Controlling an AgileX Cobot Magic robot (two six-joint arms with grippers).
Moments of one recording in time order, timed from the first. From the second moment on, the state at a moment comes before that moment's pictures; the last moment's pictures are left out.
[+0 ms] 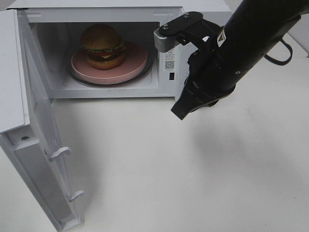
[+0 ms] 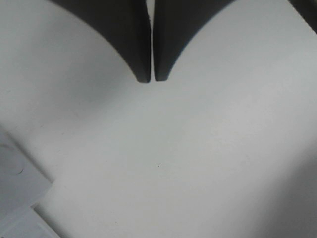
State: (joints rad) left arm 0.00 0.00 -0.51 -0.12 1.04 0.09; right arm 0.61 1.60 -1.12 0.00 0.69 -0.30
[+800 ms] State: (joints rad) left arm 0.00 0.00 -0.51 -0.12 1.04 0.09; right arm 0.61 1.60 -1.13 -0.20 0.68 -1.10
